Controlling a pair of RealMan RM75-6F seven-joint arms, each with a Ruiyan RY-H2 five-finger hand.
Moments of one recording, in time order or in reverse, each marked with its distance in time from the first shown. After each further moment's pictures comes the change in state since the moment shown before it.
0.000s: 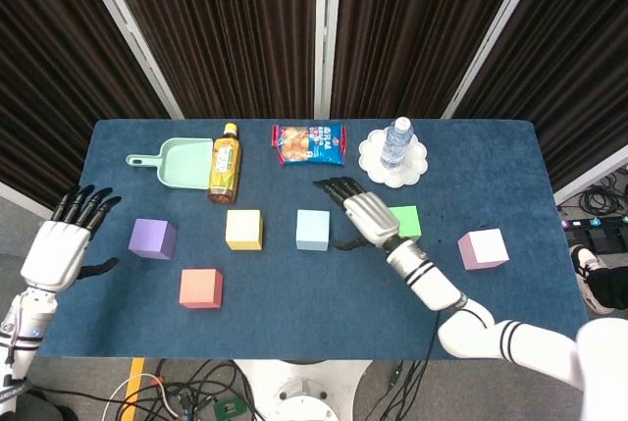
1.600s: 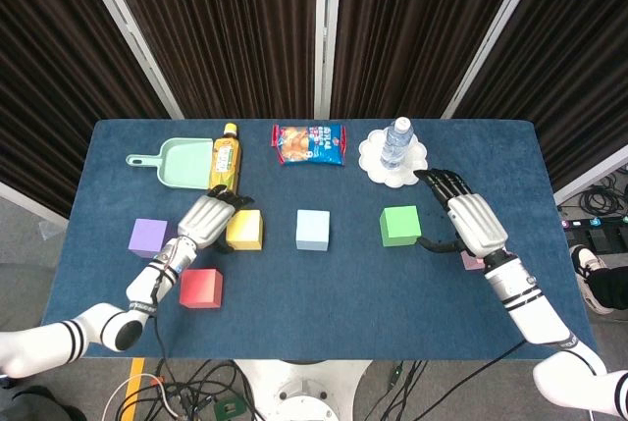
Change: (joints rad) left arm -0.488 -0.351 -0.047 0.121 -0.434 -0.571 0.248; right arm -0.255 0.382 -0.064 -0.261 -0.052 0.191 0.050
